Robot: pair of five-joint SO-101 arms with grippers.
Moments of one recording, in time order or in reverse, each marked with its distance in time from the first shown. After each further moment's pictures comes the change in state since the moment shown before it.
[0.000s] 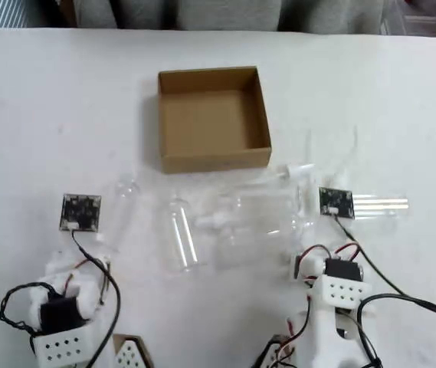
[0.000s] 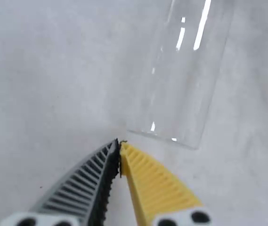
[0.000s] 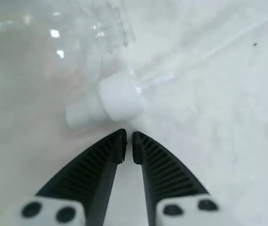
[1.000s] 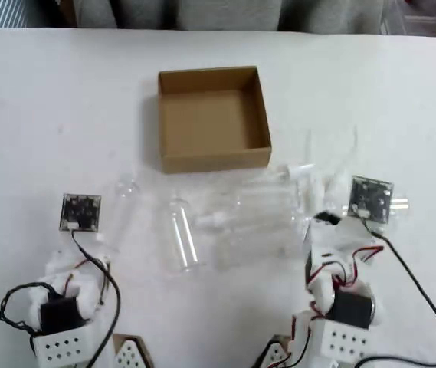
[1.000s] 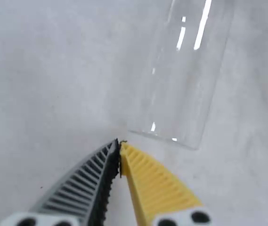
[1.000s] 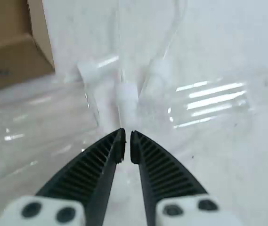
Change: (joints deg) left arm 0.0 0.0 0.0 0.0 0.0; right arm 4.8 -40.9 -0.3 0.0 -0.9
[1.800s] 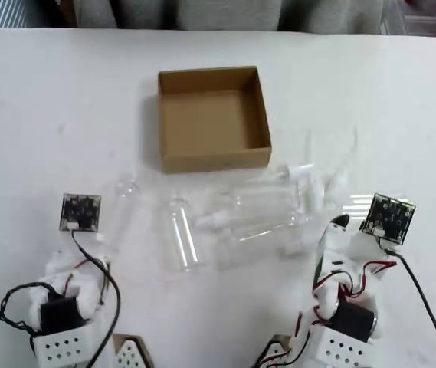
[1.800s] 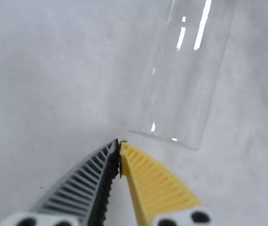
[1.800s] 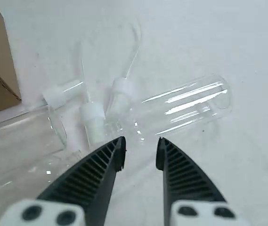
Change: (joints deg) left arm 0.4 0.0 0.0 0.0 0.0; right arm 7.6 -6.1 5.8 0.0 0.0
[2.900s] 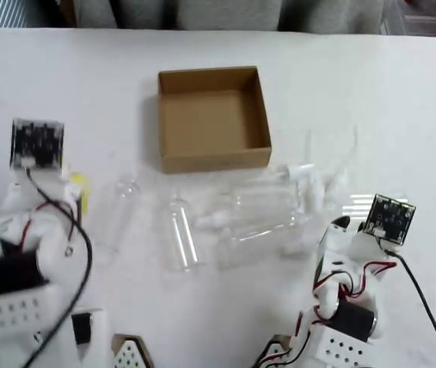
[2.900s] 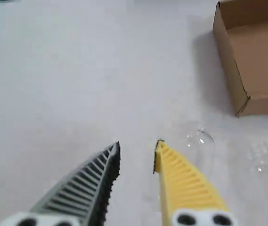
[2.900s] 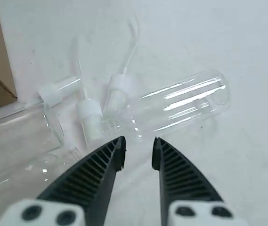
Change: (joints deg) left arm 2.7 45.8 -50.5 -6.6 1.6; right arm 0.5 0.0 0.7 0.0 0.0
